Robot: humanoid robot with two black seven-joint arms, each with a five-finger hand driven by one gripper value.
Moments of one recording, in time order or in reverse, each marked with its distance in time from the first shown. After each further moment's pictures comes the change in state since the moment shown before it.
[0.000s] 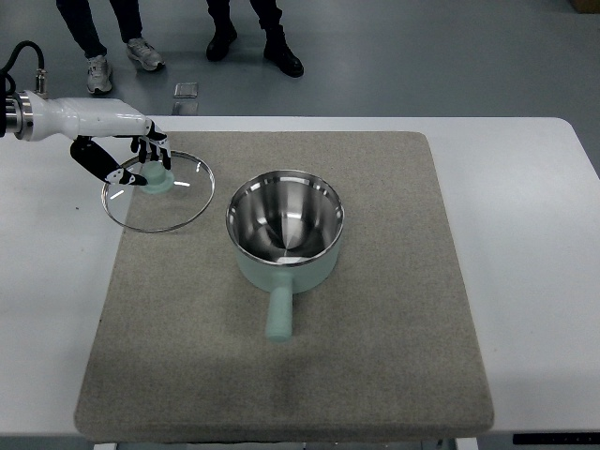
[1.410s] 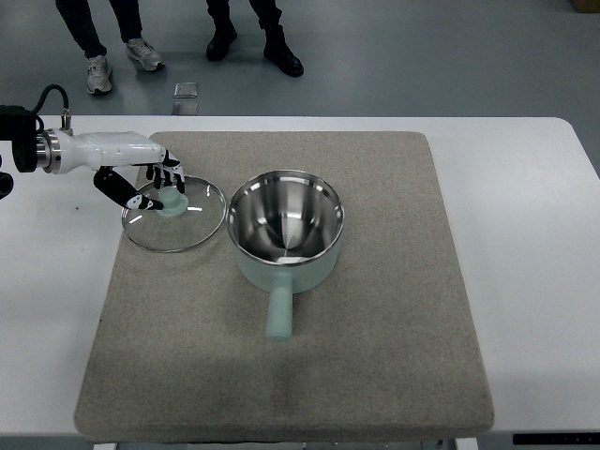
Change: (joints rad) left arm 0.094 -0.105 0.013 0.115 -0.020 0.069 0.000; right arm 0.000 0.000 0.000 0.000 0.000 0.000 0.000
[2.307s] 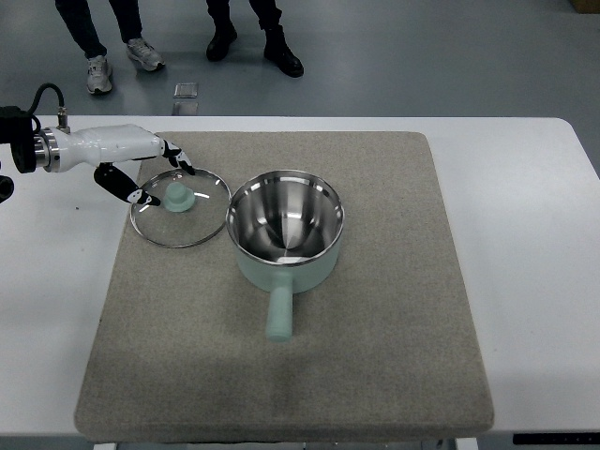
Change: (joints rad) left arm 0.011 0.001 -0.019 -0.003 -0.023 0.087 0.000; right arm 0.000 0.000 0.000 0.000 0.000 0.000 0.000
